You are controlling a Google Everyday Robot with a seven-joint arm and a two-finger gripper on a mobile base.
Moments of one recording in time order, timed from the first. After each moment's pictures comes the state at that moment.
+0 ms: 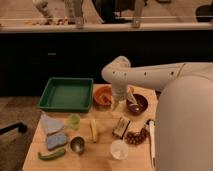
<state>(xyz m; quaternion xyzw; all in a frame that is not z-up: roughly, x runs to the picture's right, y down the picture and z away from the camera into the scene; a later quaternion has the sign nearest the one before) 0.108 0.095 0.774 -0.29 -0.22 -0.75 0.55</state>
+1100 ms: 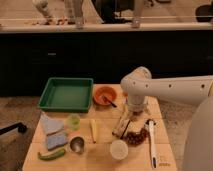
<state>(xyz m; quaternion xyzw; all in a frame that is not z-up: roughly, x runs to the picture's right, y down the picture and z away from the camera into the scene) 0.180 0.151 0.754 -0.30 -0.22 -0.71 0.60</state>
